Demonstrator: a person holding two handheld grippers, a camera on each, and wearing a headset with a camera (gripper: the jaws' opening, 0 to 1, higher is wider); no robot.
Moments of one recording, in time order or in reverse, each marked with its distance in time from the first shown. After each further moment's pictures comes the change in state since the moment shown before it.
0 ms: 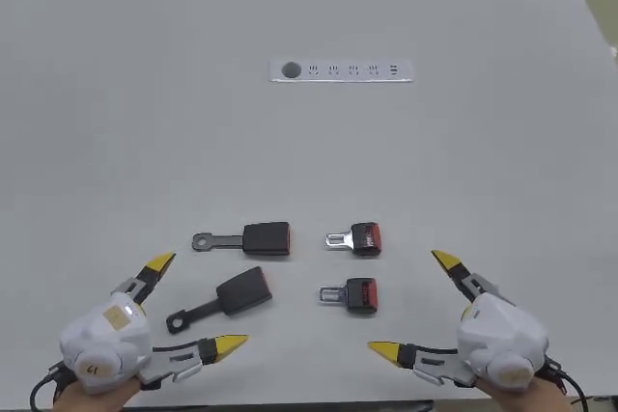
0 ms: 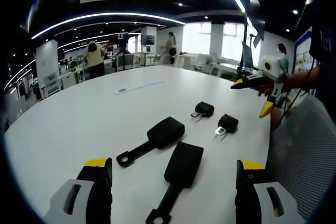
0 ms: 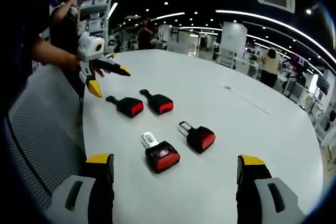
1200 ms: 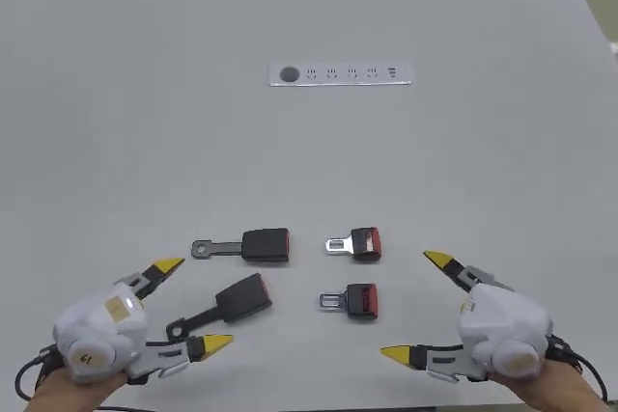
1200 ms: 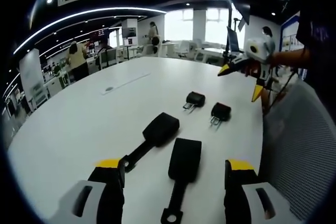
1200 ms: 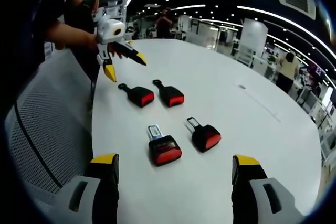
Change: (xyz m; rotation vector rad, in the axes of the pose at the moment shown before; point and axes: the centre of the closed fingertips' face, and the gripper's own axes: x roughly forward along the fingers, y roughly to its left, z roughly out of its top) left arm 0.002 0.003 0.003 0.124 0.120 -0.113; right arm 0.000 0.000 -0.002 -0.116 0.097 0.133
